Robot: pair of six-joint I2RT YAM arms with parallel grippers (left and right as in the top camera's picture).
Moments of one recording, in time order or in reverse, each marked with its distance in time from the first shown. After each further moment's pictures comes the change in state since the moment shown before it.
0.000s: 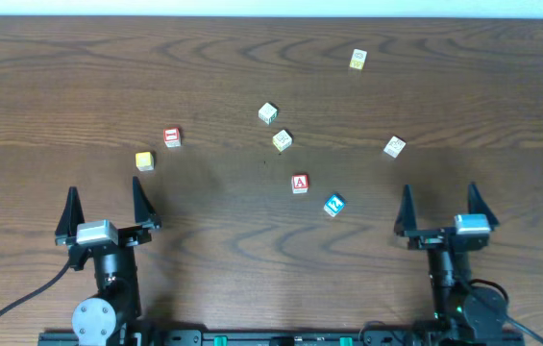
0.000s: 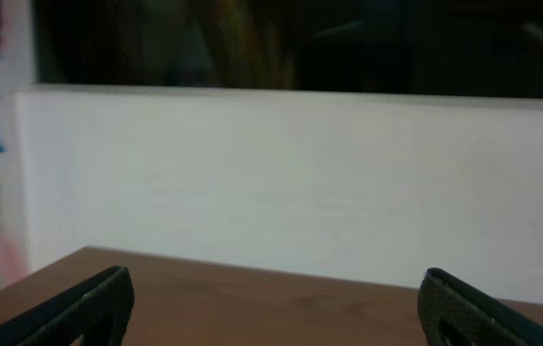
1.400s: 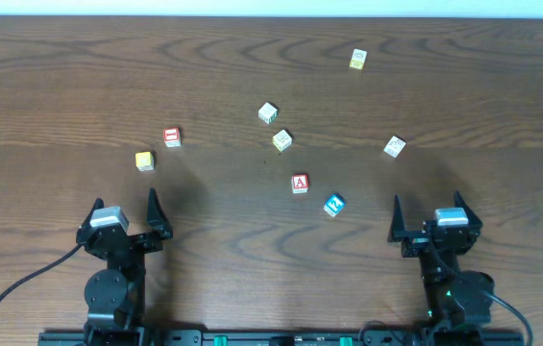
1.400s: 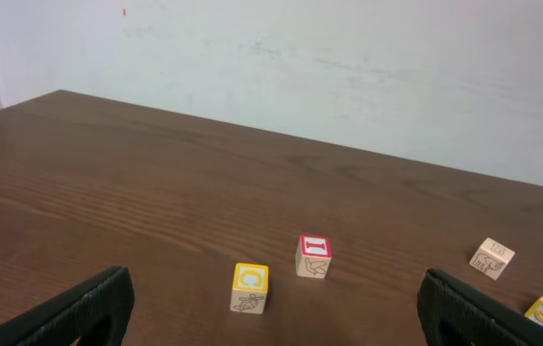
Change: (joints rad) left arm 0.000 0.001 -0.014 -0.370 0.009 -0.171; right arm 0.000 0.000 -0.059 -0.179 0.023 -0.069
